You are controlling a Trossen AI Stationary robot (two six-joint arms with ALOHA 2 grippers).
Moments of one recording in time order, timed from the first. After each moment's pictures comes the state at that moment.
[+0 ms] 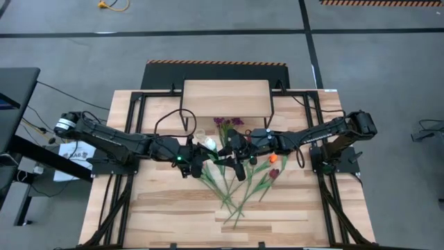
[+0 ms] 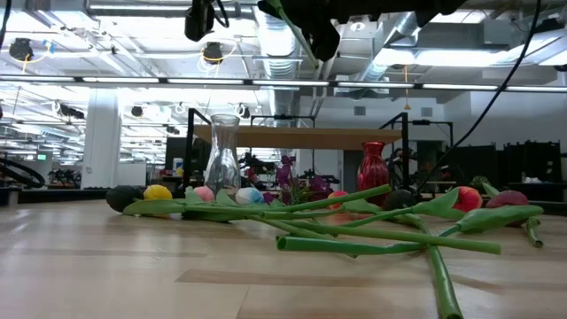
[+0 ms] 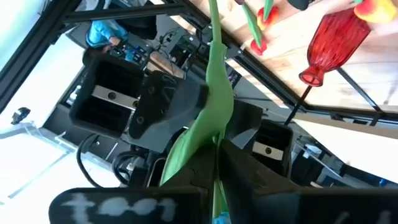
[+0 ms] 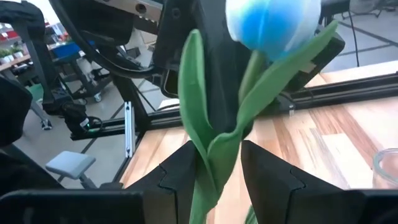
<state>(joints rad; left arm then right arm) -0.24 1.27 0.94 0.05 -0.30 2.40 0.12 1.58 0.98 0.41 -0.11 0.20</state>
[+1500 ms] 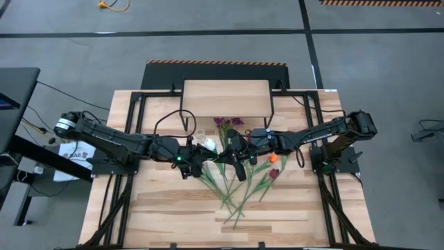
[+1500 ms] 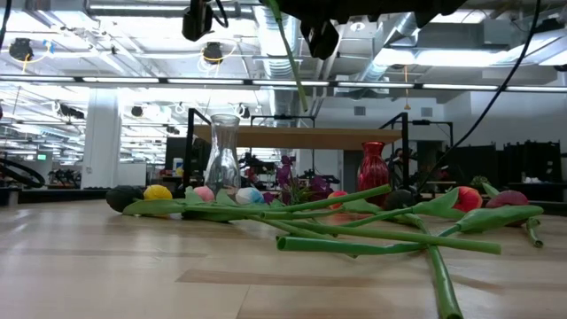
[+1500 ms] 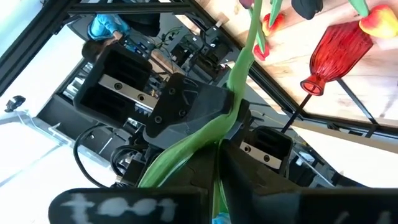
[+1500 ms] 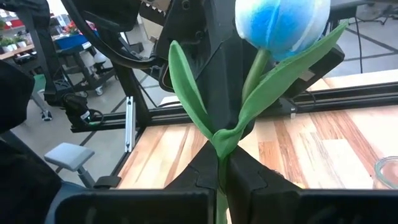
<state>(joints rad) -0.25 1.27 0.94 0.05 -0.30 2.32 0.12 1.58 0.98 0.41 -0.13 0.15</state>
